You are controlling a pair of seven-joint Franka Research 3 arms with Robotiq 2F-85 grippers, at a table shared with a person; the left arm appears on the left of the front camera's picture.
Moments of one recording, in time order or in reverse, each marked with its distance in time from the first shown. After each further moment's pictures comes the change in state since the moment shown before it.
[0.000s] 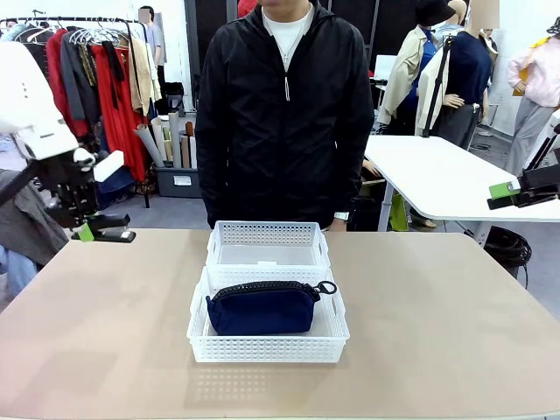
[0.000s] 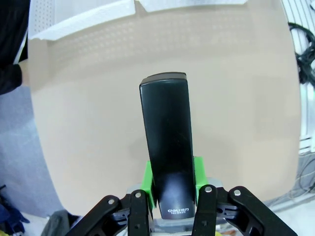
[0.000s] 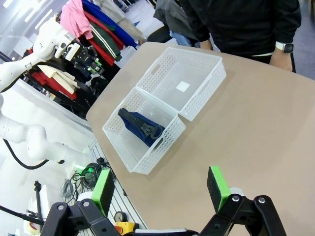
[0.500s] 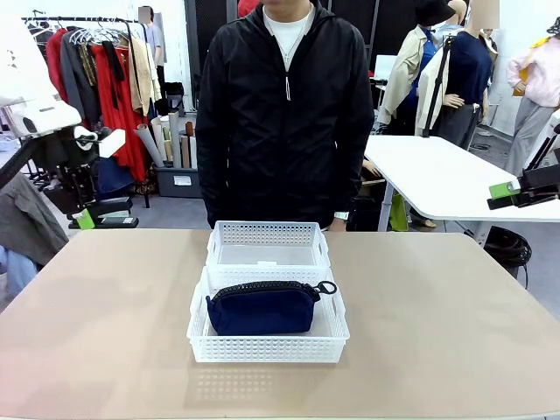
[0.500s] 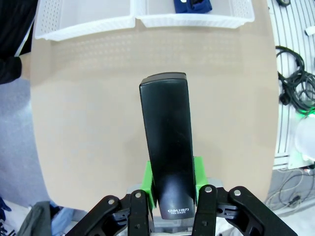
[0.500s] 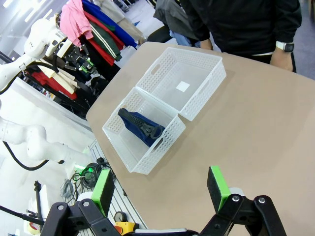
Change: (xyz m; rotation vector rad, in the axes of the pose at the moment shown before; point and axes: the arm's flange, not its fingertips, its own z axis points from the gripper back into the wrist) left arm 0.023 -0.019 0.026 -0.021 -0.018 0.113; right arm 0.000 0.000 0.000 0.000 0.000 0.000
